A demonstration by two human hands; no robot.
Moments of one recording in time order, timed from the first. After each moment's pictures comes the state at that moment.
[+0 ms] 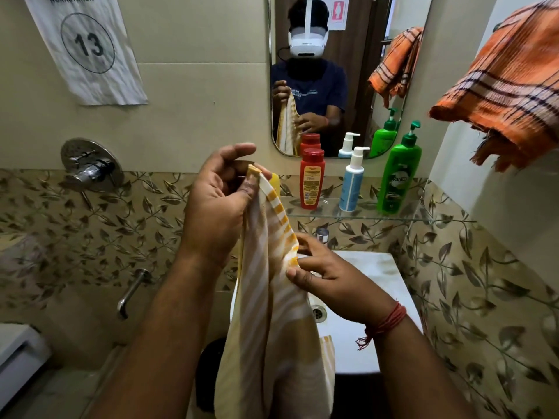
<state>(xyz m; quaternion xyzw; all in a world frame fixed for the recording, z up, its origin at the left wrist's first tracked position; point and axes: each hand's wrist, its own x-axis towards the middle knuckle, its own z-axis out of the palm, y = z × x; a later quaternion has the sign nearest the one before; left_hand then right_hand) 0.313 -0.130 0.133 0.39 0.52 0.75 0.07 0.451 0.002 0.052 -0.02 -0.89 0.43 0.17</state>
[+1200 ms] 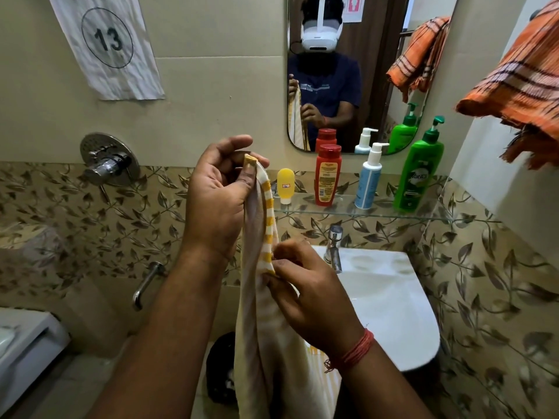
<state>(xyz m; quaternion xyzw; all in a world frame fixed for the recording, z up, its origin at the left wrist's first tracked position) 0.297 -0.142 0.135 0.37 0.53 0.76 0.03 0.421 -0.061 0.034 -0.01 -0.89 0.24 0.40</state>
